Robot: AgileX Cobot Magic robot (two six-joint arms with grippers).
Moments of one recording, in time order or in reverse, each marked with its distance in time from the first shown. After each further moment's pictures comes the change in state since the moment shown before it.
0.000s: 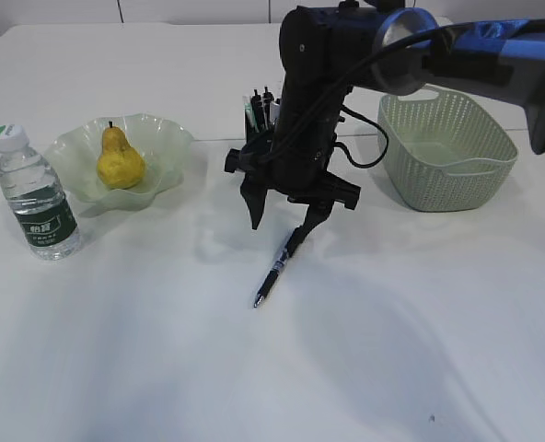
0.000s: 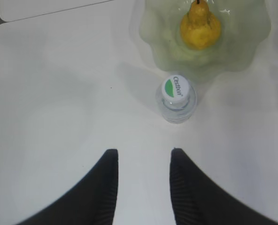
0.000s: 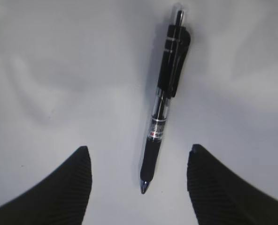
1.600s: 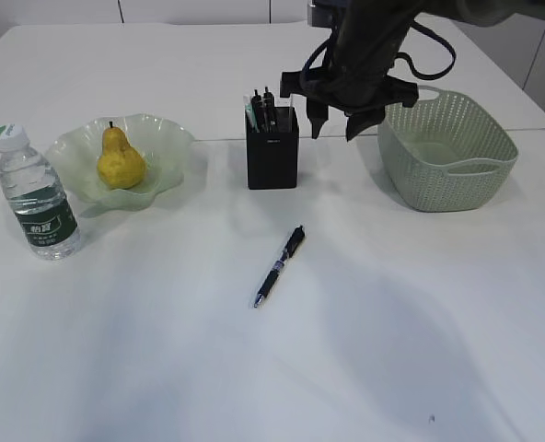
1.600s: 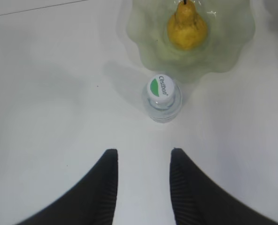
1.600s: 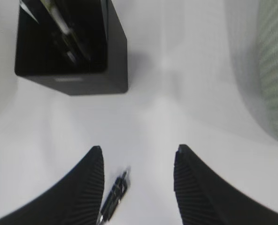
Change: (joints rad) left arm 0.000 0.000 0.000 -0.046 0.000 -0.015; right arm -0.104 -0.126 0.000 -0.246 -0.206 -0.292
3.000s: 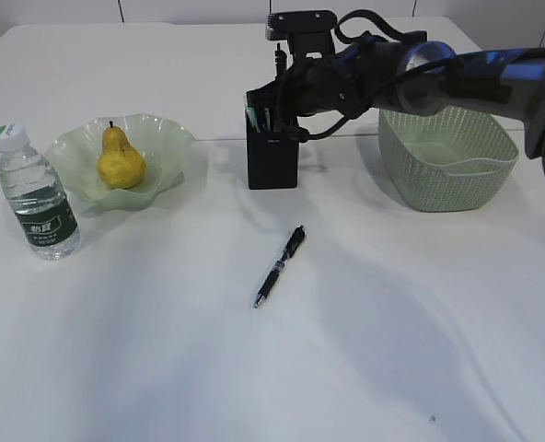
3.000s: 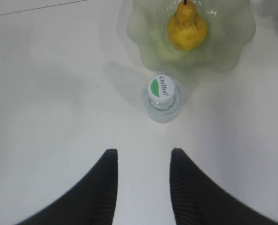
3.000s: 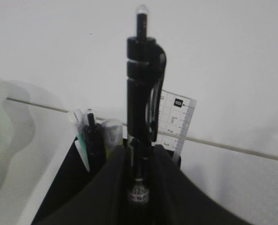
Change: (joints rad) left arm 0.000 0.000 0.000 0.000 0.000 0.000; right arm -0.002 0.207 0.010 -0.289 -0.779 0.000
